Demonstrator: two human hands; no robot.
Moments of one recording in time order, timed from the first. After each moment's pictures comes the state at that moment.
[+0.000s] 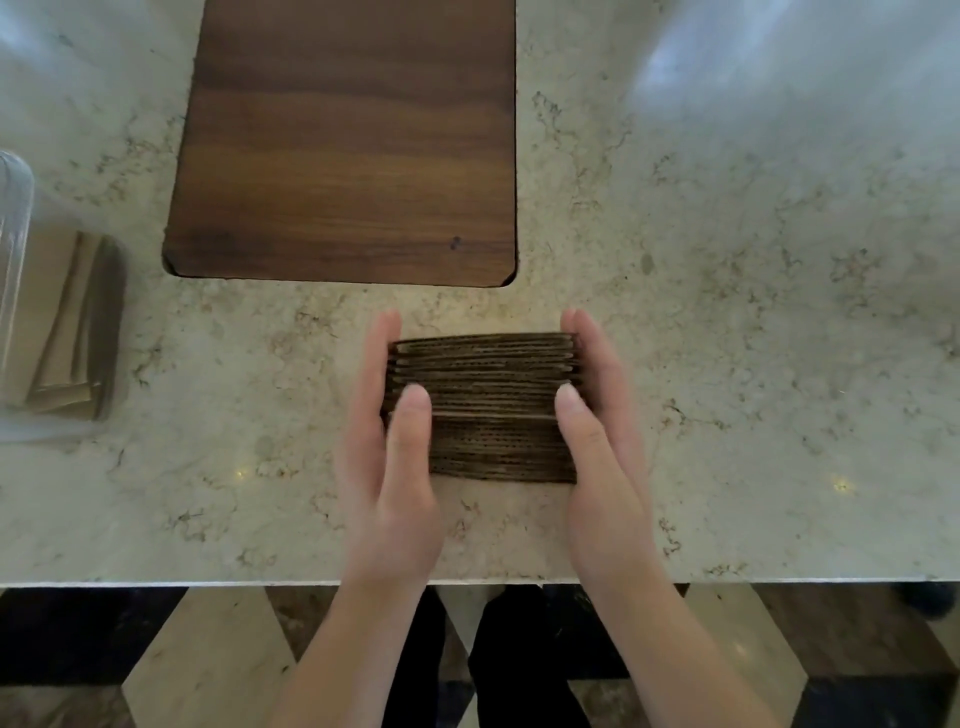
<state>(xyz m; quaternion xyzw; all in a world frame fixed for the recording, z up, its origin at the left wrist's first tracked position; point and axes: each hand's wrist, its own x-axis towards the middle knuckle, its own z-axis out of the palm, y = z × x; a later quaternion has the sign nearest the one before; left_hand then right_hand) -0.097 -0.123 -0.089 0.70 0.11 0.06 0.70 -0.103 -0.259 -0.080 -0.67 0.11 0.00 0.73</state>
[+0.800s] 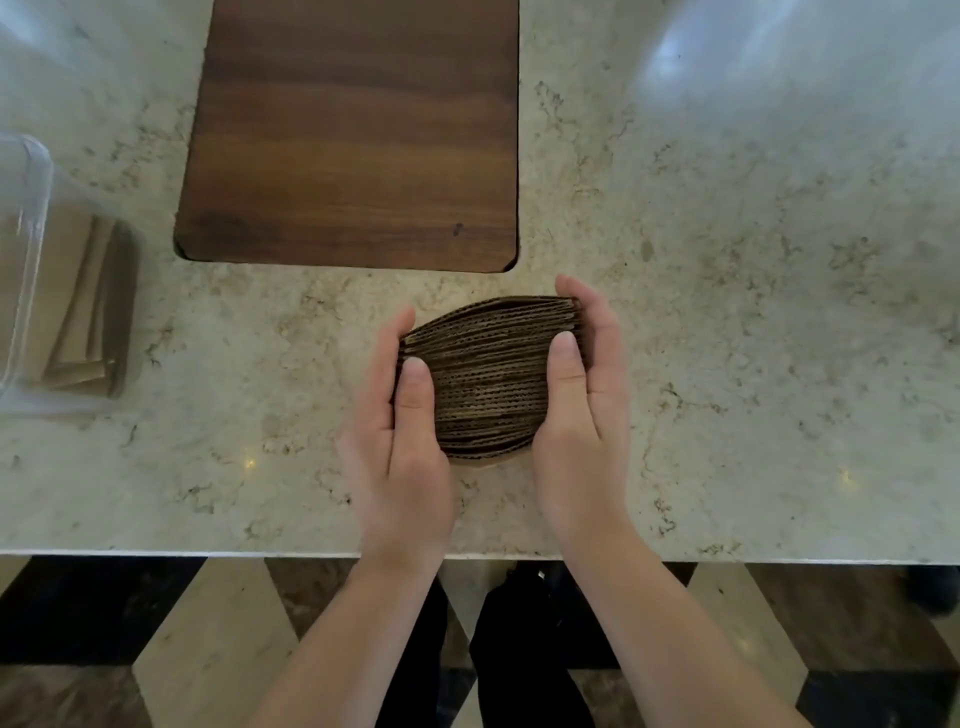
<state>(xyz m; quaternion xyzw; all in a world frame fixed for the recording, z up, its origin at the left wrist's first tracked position) -0.100 -0.132 -0.090 0.73 0.18 0.10 0.65 -0.086 -0.243 -0.084 -0.73 0.15 -0.06 0.67</state>
